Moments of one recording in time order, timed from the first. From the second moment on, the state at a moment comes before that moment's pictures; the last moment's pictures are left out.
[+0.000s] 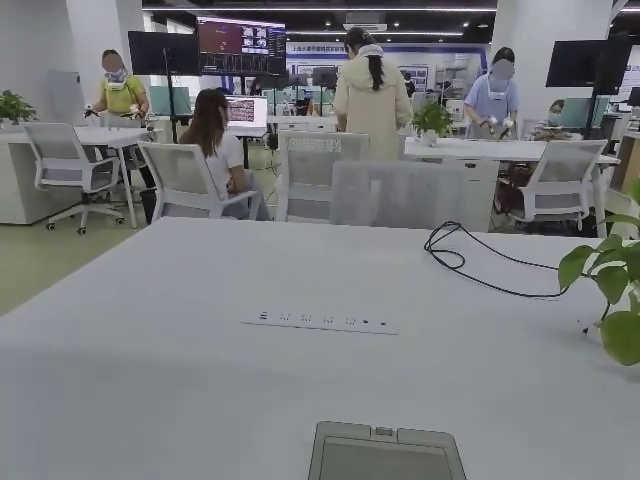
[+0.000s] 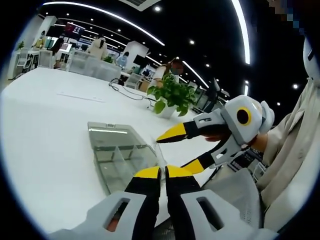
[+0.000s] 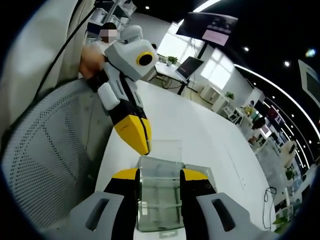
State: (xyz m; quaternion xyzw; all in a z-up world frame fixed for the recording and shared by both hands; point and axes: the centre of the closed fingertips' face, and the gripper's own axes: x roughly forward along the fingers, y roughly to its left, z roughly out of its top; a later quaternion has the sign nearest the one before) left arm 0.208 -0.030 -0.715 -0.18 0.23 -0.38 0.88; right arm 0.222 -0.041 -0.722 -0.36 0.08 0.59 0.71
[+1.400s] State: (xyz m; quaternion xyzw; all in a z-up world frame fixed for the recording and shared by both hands) left arm 0.197 -0.022 -0.728 0.07 0.22 -0.44 0.87; right arm 0.212 -0.044 -0.702 -0.21 0.15 0.64 0.73
